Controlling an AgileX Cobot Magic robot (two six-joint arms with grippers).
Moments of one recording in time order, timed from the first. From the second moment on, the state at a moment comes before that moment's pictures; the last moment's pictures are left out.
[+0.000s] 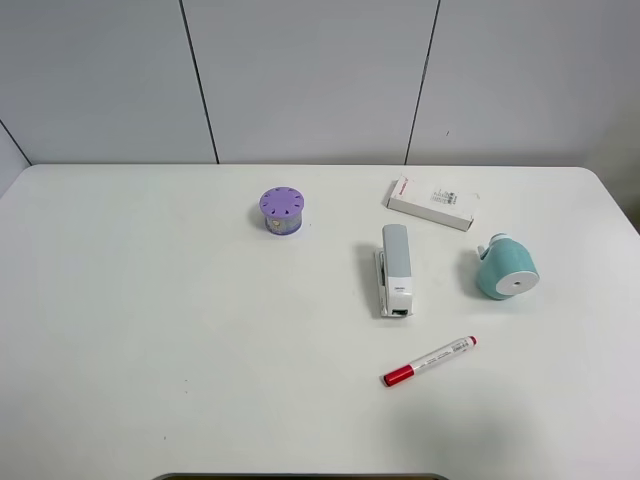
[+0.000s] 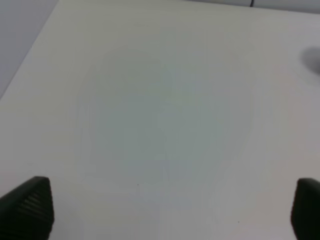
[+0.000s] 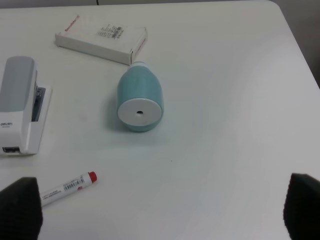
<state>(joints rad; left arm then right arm) -0.01 -0.01 -0.51 0.06 1.06 -0.07 -0.02 0.00 -0.50 0.01 1.07 -0.01</state>
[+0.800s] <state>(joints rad) -0.01 -0.01 -0.51 0.06 1.06 -0.07 -0.02 0.00 -0.50 0.01 1.07 -0.01</state>
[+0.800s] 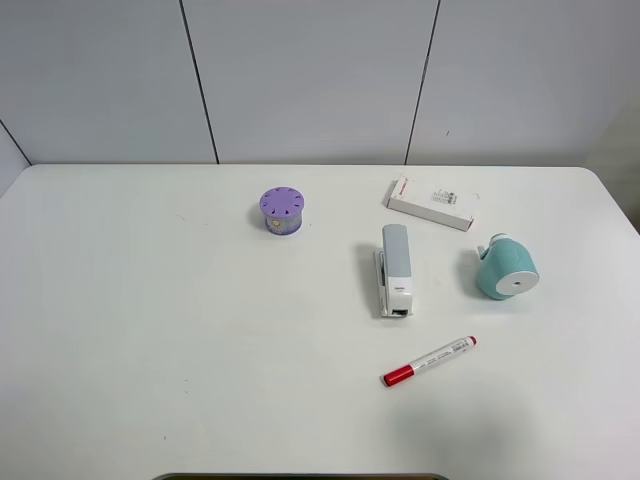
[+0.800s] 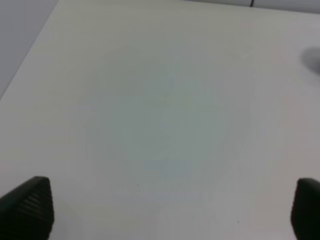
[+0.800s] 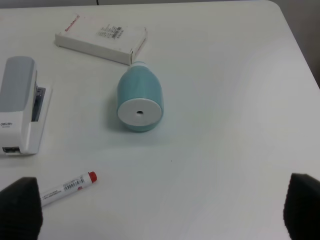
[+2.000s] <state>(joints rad) -0.01 -0.01 -0.51 0.06 1.06 -0.07 0.00 0.03 -0.51 0.00 1.07 0.01</state>
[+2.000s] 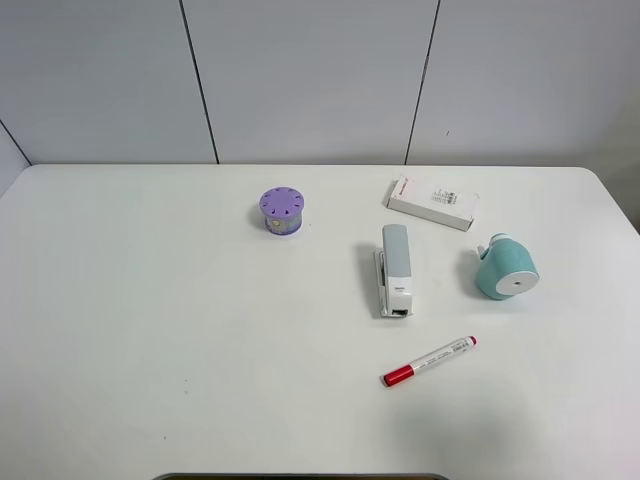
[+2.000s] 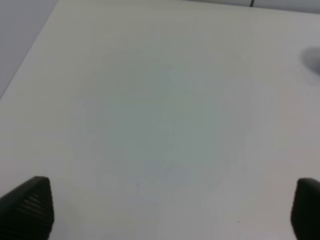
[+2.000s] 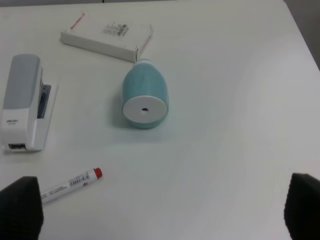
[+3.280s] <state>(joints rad) -0.01 -0.01 -0.51 0.06 1.06 -0.07 -0.03 1.01 -0.91 -0.10 1.08 0.05</state>
